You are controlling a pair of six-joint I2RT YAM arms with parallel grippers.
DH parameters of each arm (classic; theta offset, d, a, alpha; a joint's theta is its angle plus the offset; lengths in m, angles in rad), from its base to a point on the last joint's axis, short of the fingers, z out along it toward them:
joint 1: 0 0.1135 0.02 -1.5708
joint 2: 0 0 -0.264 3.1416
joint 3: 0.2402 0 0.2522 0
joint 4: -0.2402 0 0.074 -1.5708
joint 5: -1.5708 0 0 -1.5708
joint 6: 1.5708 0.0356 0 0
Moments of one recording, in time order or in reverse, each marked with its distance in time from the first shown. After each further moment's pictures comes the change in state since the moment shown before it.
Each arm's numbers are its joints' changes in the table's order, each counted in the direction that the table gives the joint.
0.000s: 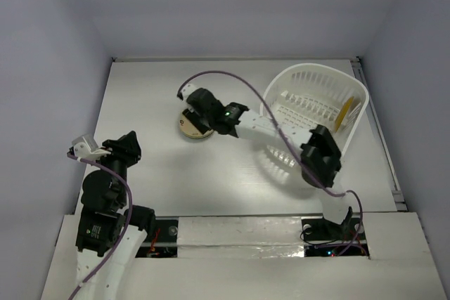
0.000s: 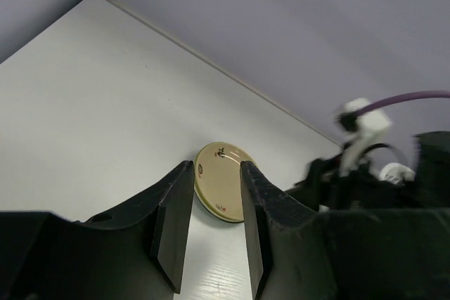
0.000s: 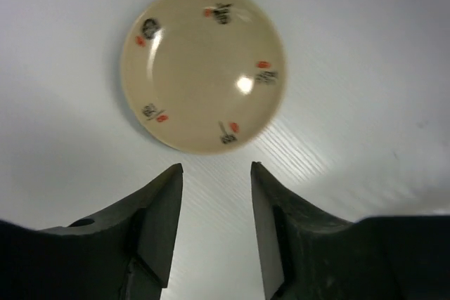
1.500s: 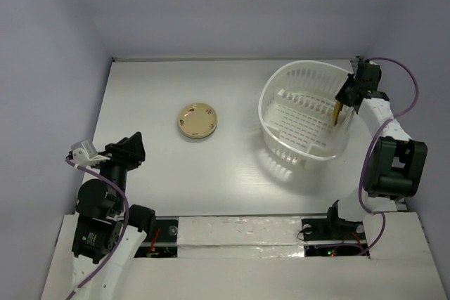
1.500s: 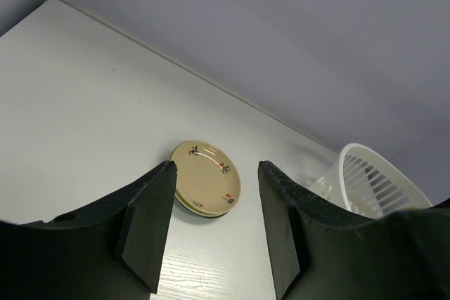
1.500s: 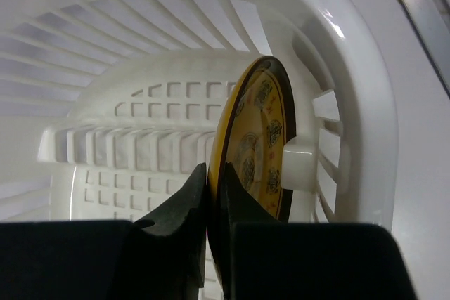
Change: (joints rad) left arm -0.067 -0.065 0.000 0.004 -0.025 0.001; right arm -1.162 -0.519 -0.657 0.176 0.240 0.439
